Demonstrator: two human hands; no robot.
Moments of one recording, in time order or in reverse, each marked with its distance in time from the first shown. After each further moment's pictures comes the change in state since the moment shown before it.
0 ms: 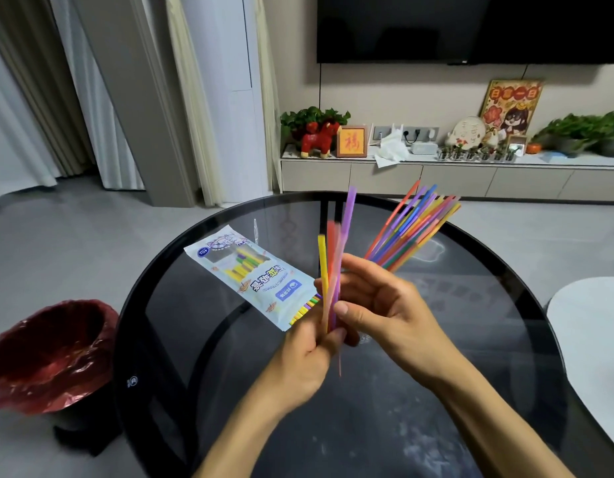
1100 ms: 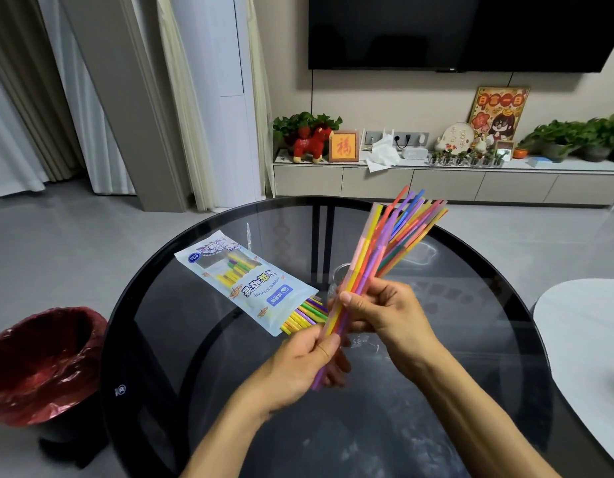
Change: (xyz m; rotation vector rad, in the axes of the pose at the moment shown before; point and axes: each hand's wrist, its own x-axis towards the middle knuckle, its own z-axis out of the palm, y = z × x) left_hand -0.001 0.001 -0.002 -0.151 -0.202 -0.342; right_hand 0.009 0.019 -0.019 -0.007 0.288 0.214
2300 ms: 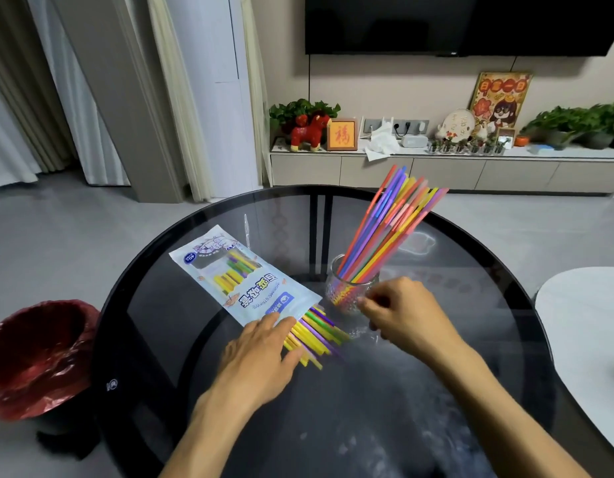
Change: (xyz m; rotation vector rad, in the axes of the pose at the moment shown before) left_hand -0.003 -0.020 -0.029 1.118 0.245 -0.196; right_hand 0.007 0.006 -0.028 -1.138 0.060 -0.016
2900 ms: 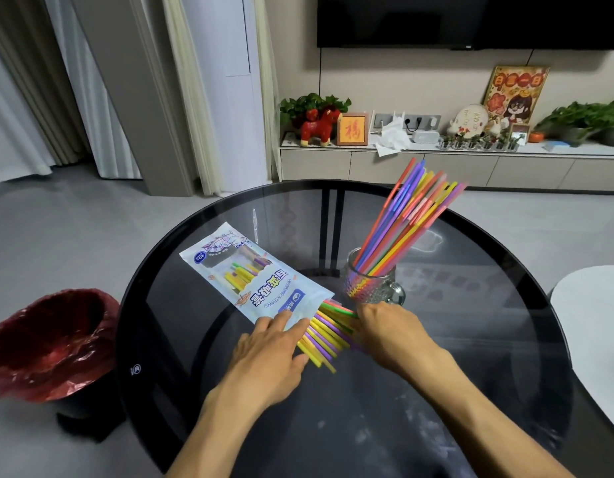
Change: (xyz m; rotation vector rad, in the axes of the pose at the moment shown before) left_hand -0.012 -0.012 0.000 0.083 -0.042 0.067; right_hand -0.003 -0.019 0.049 -0.414 -0.233 -0.089
